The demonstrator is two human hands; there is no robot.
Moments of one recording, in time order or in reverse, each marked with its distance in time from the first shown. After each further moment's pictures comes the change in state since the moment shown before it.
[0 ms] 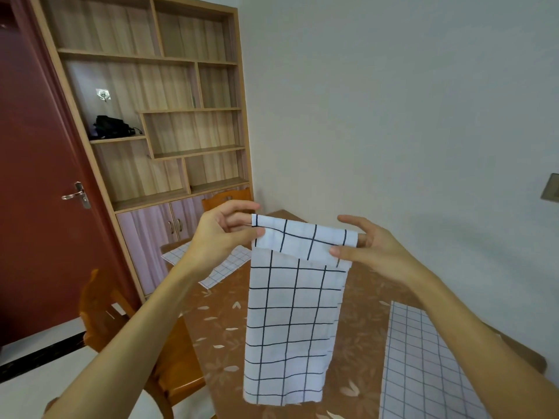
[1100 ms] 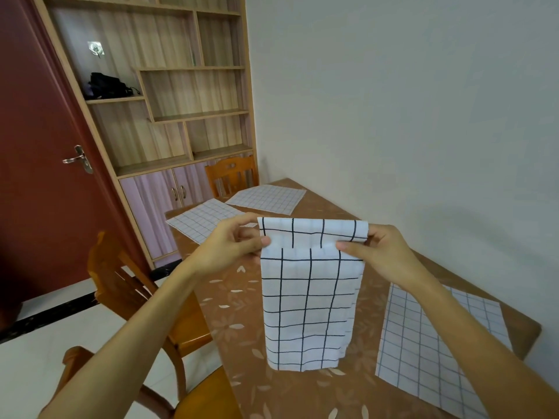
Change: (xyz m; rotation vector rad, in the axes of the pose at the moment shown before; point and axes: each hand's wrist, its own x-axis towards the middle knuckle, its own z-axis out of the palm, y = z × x) left_hand -0.046 -0.043 0.001 0.115 -0.246 -0.243; right_hand -0.022 0.051 0.029 0.085 0.055 -0.108
